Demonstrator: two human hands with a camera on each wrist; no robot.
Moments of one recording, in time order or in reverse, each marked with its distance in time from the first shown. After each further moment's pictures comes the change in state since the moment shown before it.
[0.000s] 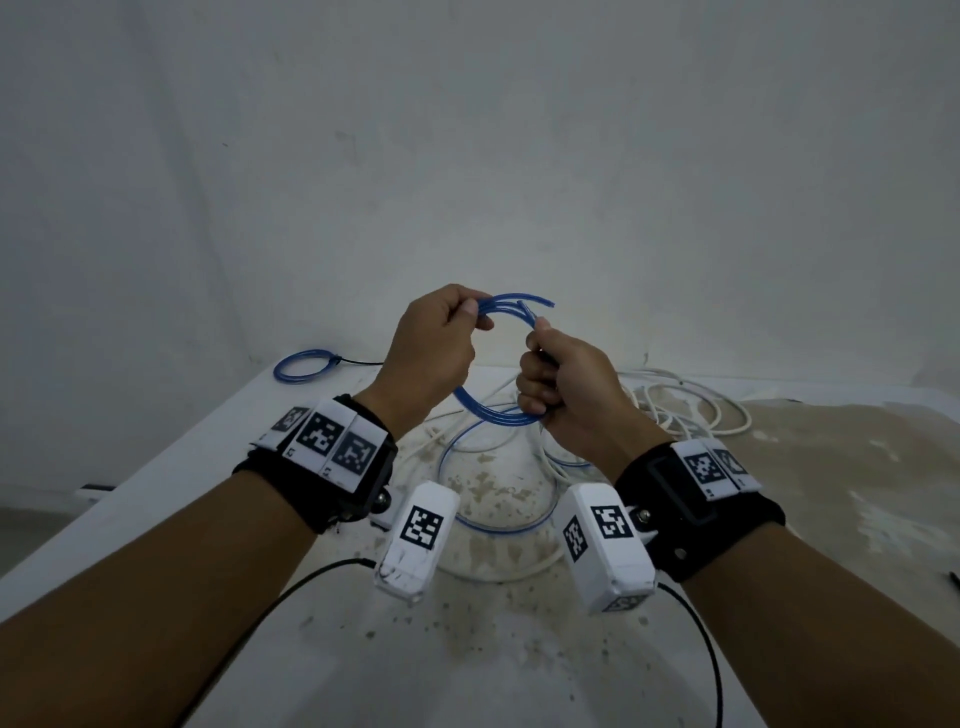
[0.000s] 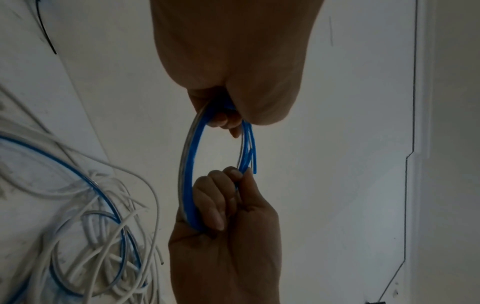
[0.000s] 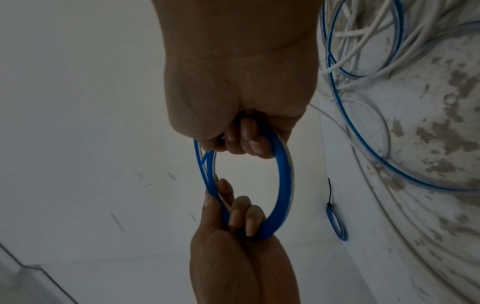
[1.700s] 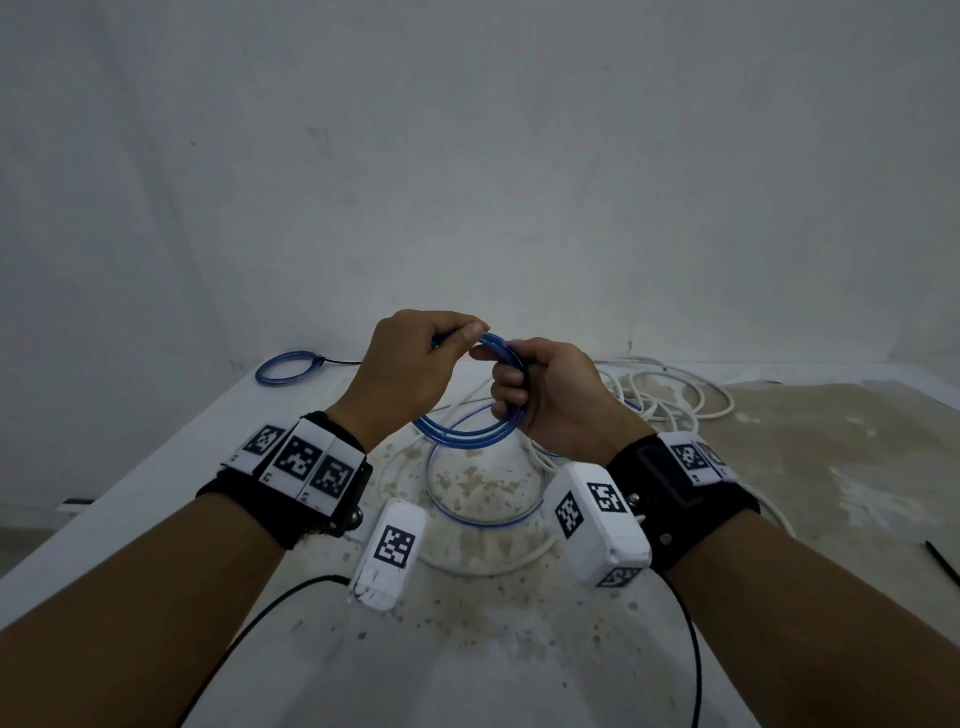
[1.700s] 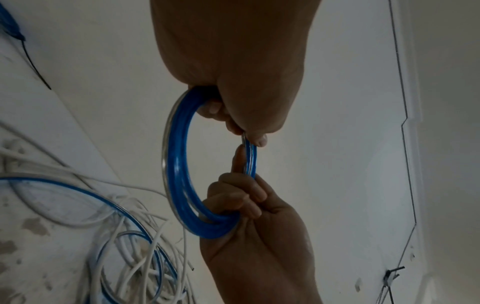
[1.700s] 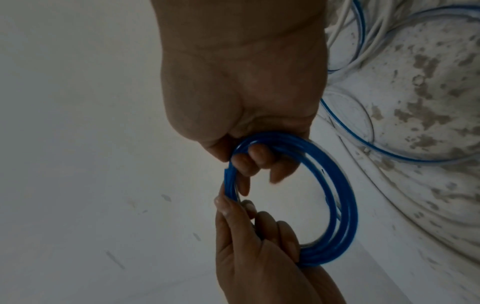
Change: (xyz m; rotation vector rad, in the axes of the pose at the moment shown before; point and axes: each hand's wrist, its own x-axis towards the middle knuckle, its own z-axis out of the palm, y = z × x) left_hand -0.006 -0.018 -0.011 0.361 -0.096 0.276; right_hand -0.005 0.004 -0.004 0.114 -0.096 0.223
